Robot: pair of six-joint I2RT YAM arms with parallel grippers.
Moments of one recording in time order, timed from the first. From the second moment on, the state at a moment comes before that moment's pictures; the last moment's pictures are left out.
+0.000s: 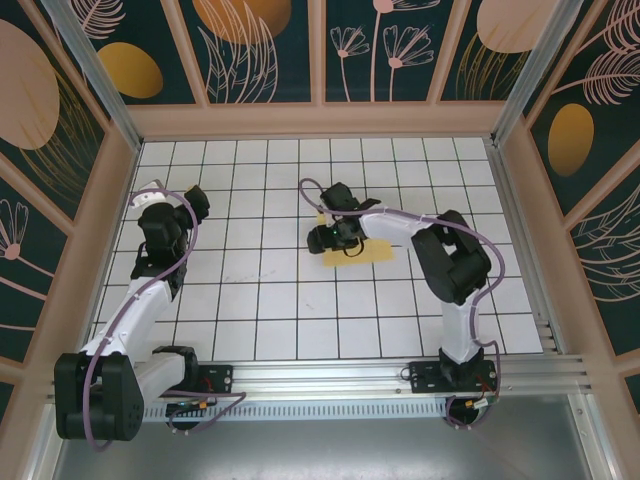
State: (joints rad) left arm -0.05 1.07 0.57 0.22 -0.24 -0.46; right arm 0.67 1.96 1.30 -0.47 -0.18 0.39
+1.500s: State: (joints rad) left arm -0.05 1.12 0.57 0.22 -0.19 -0.48; right arm 0.59 2.04 1.37 -0.56 0.16 0.54
